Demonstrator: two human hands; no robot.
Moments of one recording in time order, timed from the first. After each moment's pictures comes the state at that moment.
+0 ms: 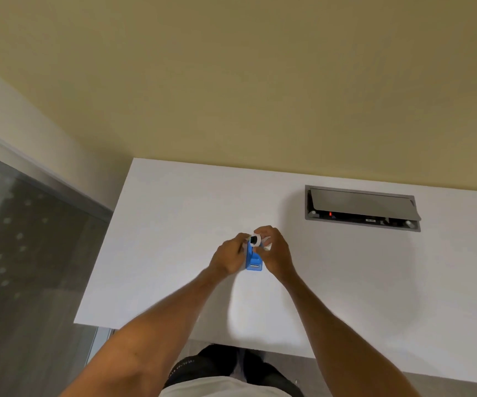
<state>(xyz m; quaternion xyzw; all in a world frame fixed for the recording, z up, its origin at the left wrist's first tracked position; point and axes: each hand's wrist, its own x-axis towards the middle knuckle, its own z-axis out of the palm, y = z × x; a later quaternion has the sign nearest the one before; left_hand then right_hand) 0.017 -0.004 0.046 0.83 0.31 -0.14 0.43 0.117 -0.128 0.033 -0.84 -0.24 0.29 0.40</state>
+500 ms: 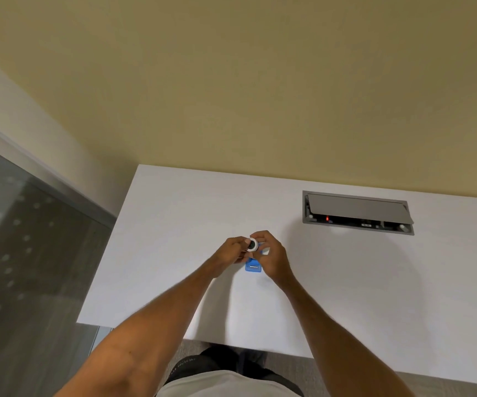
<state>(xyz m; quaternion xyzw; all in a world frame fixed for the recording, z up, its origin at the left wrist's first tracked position) 0.014 -0.006 0.071 0.60 0.40 -0.15 0.68 0.098 -0.139 0.048 -0.79 -0.24 0.30 0.47</state>
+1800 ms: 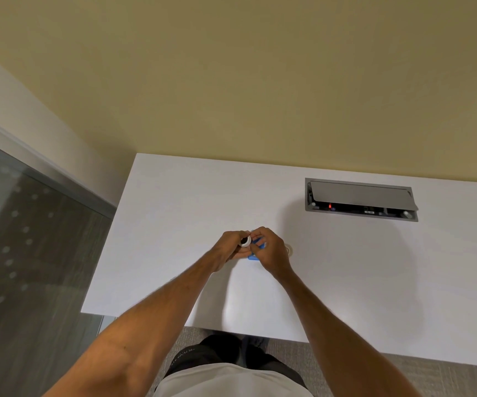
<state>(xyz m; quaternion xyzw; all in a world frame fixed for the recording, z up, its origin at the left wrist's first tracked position) 0.008 -0.004 0.052 0.48 0.47 -0.15 0.73 0.081 -0.136 0.038 -0.83 -0.24 0.28 0.41</state>
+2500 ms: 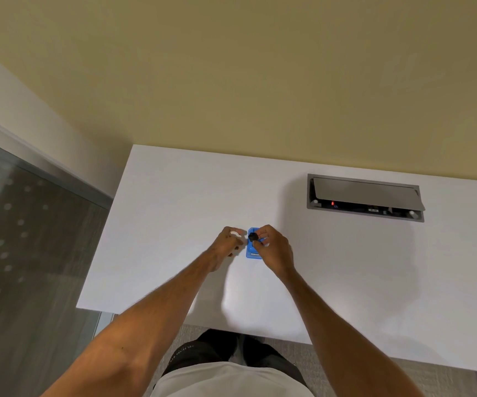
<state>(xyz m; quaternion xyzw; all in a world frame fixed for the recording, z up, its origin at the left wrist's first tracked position) 0.007 0.002 0.039 0.58 0.46 -0.16 0.65 0.101 -0.133 0.026 -0.88 -0.20 0.32 0.30</state>
